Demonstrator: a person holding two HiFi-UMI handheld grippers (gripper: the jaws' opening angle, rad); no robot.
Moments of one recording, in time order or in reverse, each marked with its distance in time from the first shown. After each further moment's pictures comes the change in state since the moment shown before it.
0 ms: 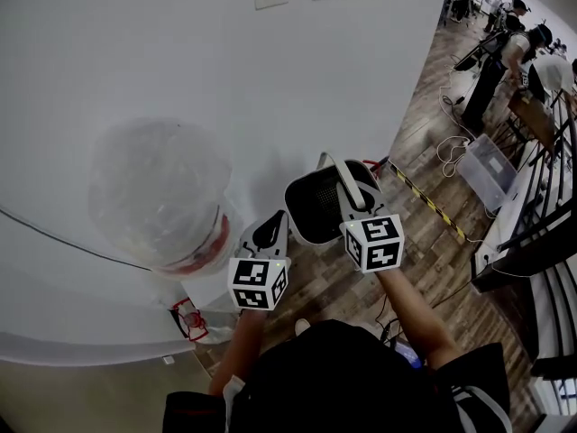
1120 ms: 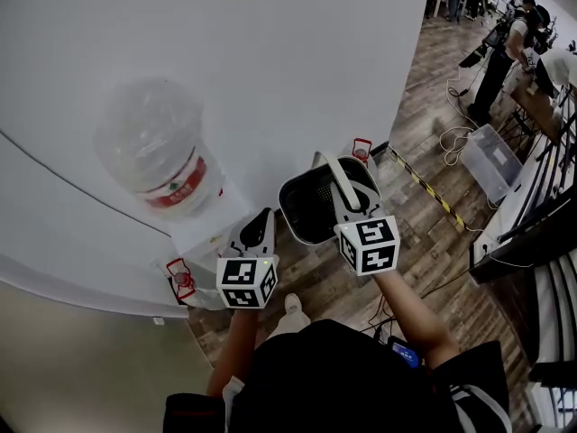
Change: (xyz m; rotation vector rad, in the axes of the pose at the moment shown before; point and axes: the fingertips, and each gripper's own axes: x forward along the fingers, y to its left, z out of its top) left arm -0.091 -0.123 -0.024 0.023 0.007 0.143; right arm -0.154 -0.011 -0.037 0.015 -0.032 0.095
